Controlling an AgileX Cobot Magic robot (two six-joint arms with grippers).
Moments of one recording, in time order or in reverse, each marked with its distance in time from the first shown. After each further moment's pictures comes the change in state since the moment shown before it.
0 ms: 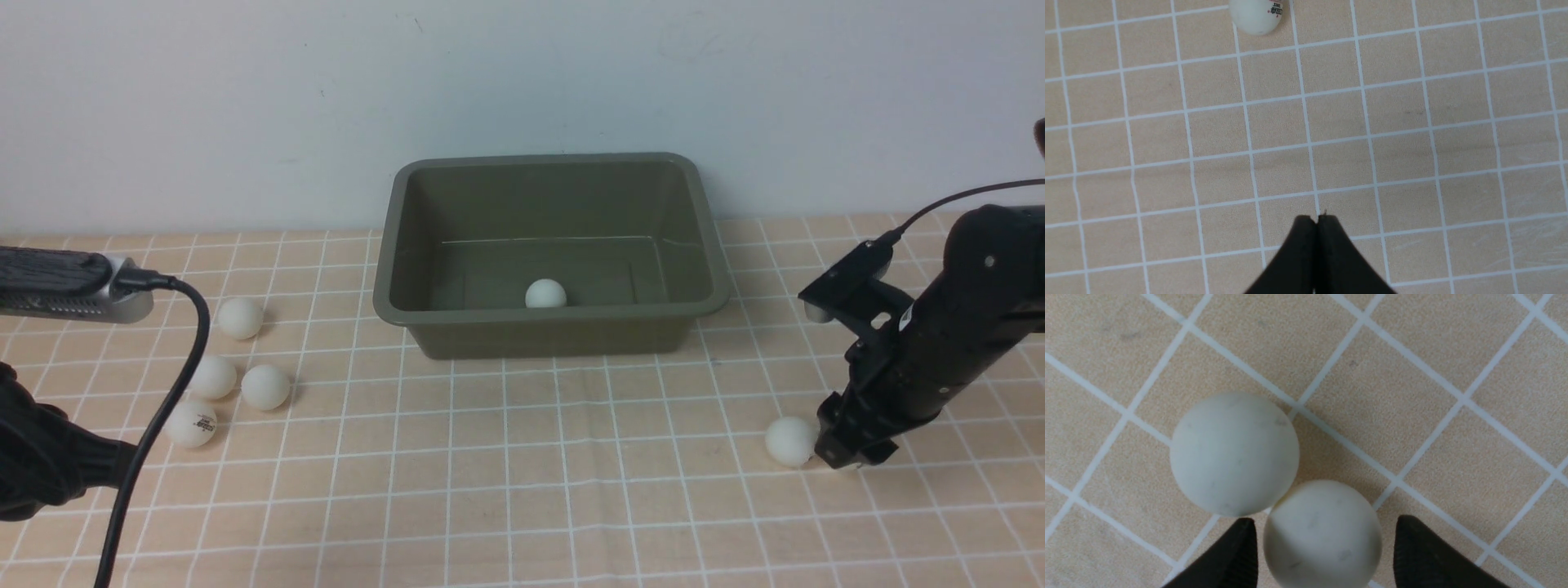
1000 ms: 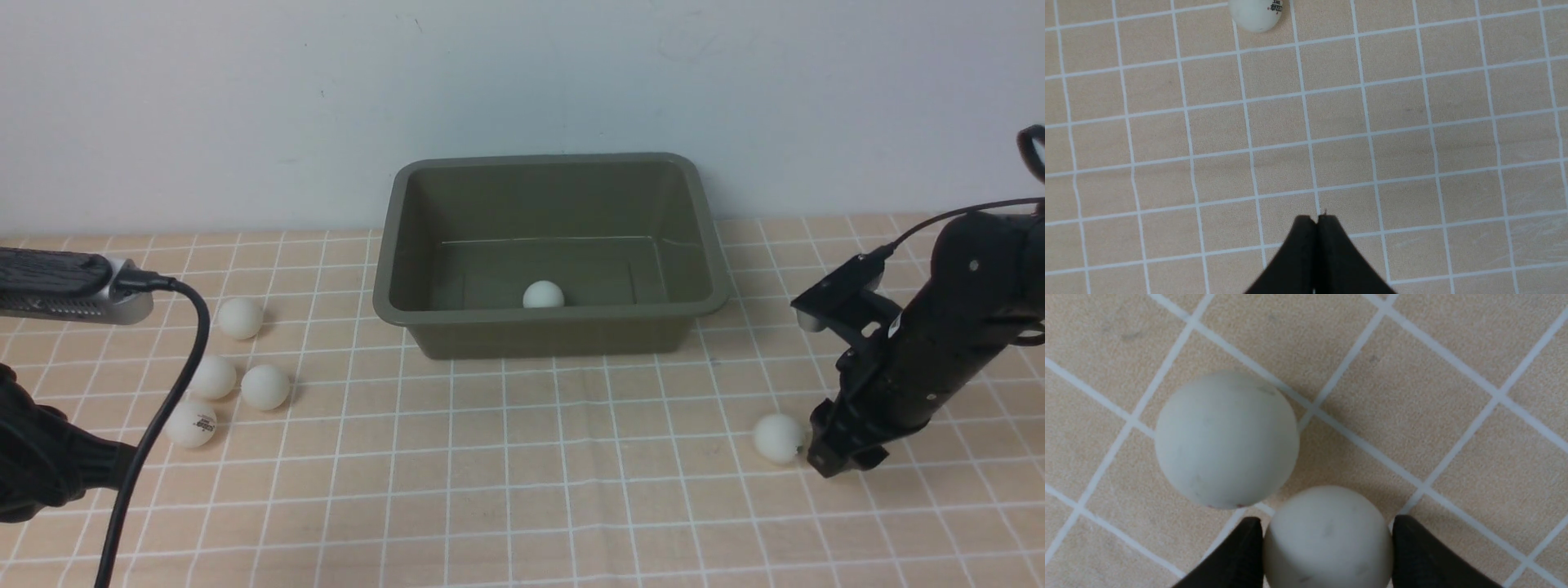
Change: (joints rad) right arm 0.000 0.046 -0.015 0.034 0.016 -0.001; left arm 0.000 0.000 0.000 0.000 0.003 0.001
